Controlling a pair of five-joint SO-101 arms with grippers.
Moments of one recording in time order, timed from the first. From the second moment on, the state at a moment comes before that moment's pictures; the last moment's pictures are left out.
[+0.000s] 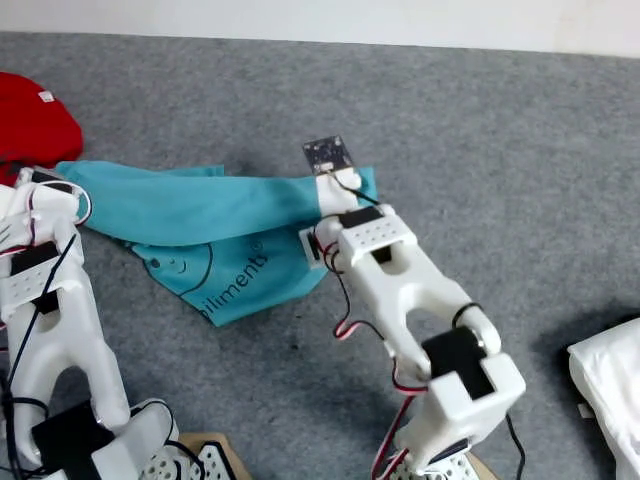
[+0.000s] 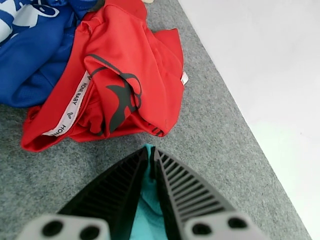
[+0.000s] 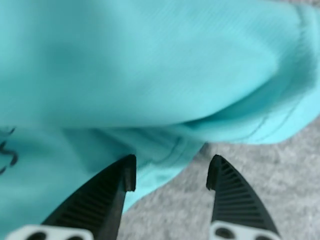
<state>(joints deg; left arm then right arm) -35.3 -18.5 45.8 8.4 42.8 -27.8 9.6 22.5 41.5 -1.8</state>
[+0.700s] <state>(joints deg) -35.3 -18.5 45.8 8.4 42.8 -20.7 9.8 18.9 43.6 1.5</state>
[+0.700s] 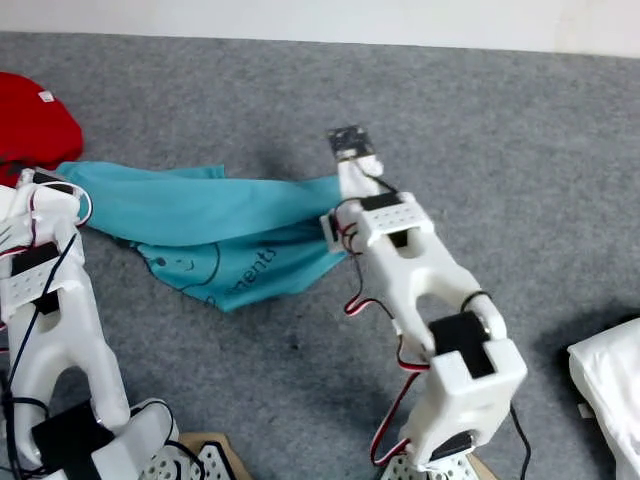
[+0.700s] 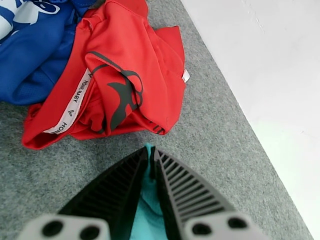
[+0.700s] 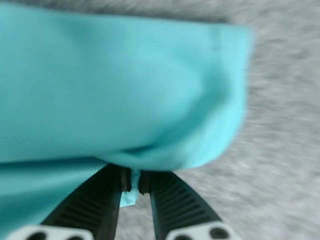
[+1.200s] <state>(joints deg) -35.3 -18.5 33.5 10.0 42.8 -14.9 -32.0 18.6 61.1 5.7</state>
